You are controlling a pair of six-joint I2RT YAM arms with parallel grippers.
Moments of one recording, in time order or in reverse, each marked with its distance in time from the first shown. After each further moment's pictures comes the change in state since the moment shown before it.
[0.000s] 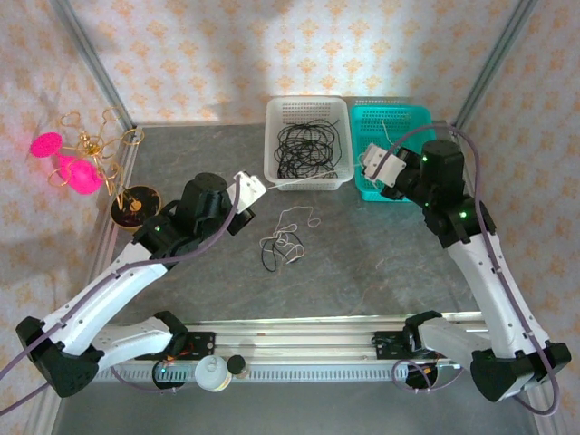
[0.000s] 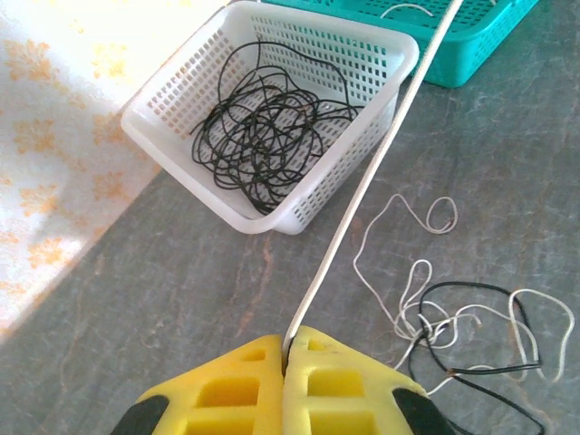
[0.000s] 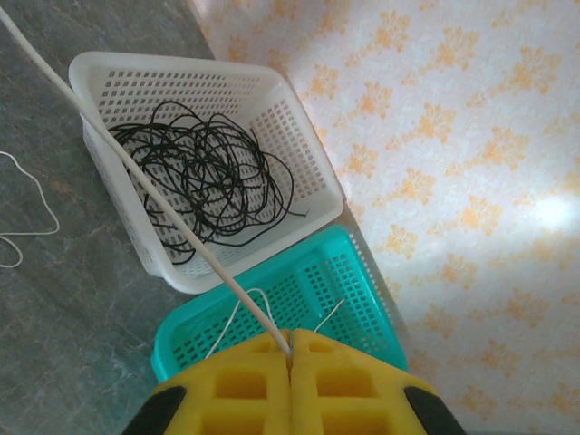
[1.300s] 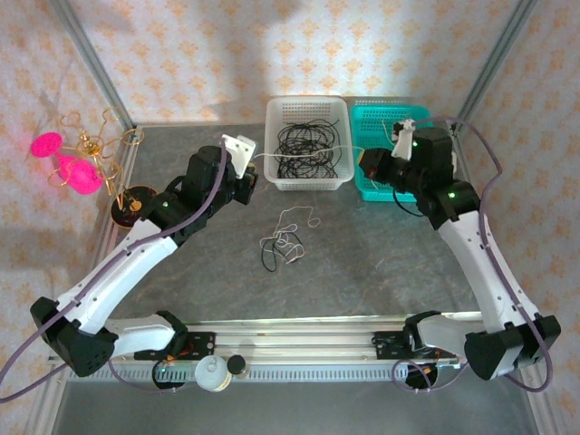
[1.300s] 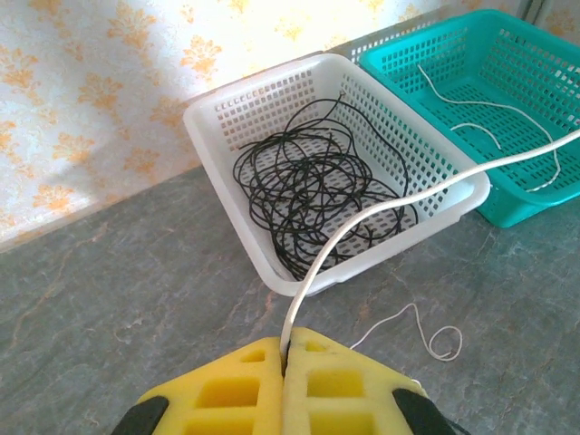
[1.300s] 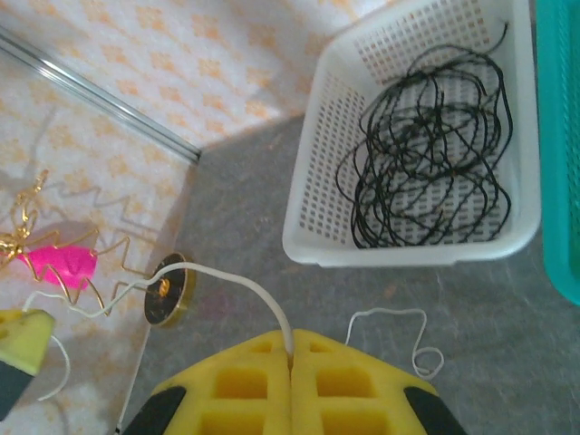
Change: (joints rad) left arm 0.048 0.154 0.194 0.031 -0.070 -0.377; right arm -0.008 0.117 0.039 0.007 -0.204 1.567
